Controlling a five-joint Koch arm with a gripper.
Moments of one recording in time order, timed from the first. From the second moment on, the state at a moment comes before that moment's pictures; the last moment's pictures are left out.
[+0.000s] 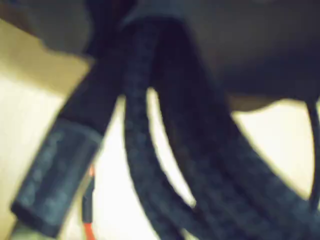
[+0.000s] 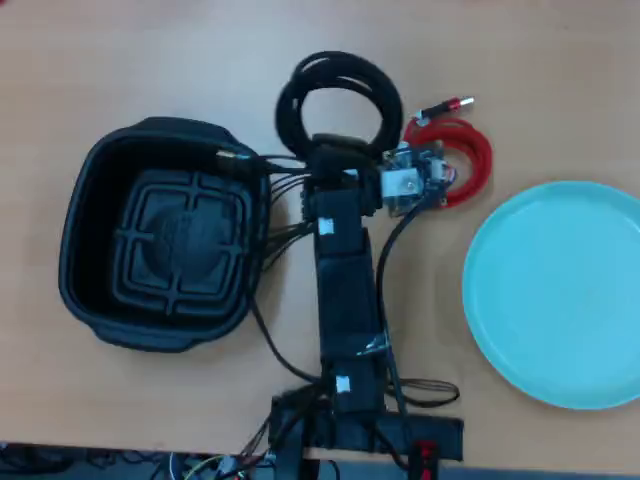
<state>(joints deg) 78.0 97.7 61.1 91.3 14.2</state>
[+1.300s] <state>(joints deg) 35.5 80.3 61.1 80.9 14.1</state>
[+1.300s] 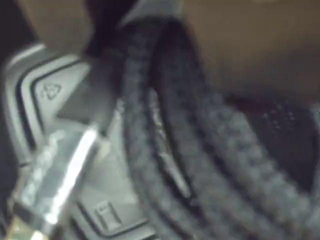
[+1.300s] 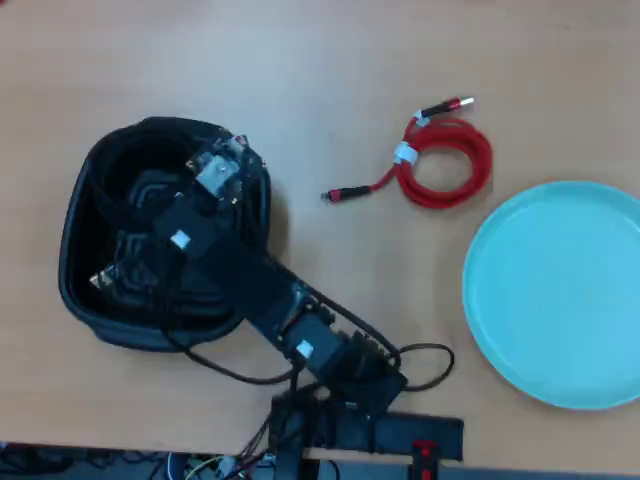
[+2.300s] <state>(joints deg) 33.4 72.5 61.1 79.4 21.6</state>
